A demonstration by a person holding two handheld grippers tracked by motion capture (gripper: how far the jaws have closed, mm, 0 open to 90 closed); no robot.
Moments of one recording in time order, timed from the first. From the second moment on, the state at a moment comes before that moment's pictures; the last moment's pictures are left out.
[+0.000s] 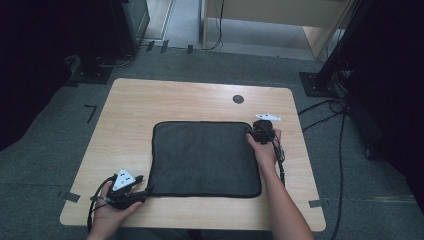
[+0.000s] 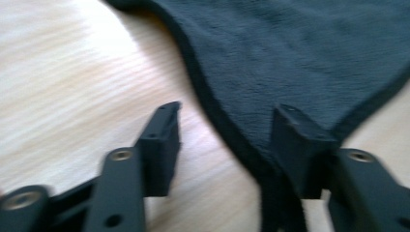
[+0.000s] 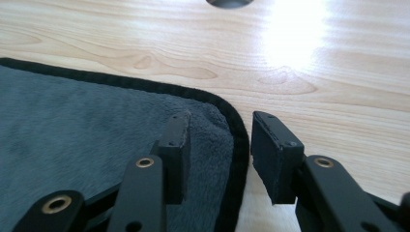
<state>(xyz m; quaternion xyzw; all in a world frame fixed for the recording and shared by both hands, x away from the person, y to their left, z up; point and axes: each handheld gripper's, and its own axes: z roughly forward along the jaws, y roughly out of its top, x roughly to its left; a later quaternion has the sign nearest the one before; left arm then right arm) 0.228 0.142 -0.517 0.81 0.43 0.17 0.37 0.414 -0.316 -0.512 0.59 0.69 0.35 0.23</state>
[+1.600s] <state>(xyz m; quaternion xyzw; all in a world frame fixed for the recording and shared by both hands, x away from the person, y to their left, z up) 0.230 0.140 -0.517 0.81 0.43 0.18 0.35 0.198 -0.316 -0.517 0.56 0.72 0.35 0.19</state>
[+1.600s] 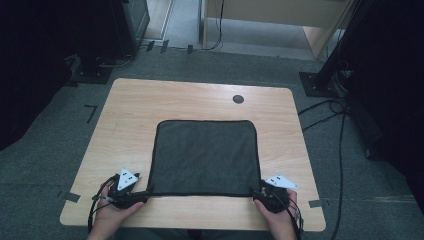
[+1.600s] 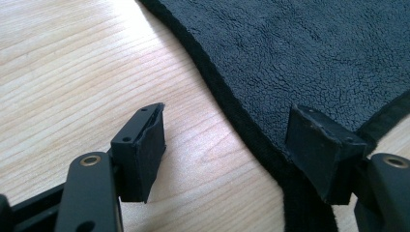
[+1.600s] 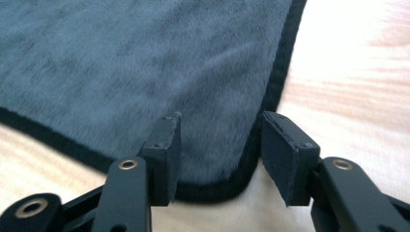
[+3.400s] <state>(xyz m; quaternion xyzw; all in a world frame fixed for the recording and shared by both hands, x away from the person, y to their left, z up) 0.229 0.142 -0.517 0.81 0.42 0.16 0.37 0.187 -0.332 -0.507 0.57 0.69 0.39 0.21</state>
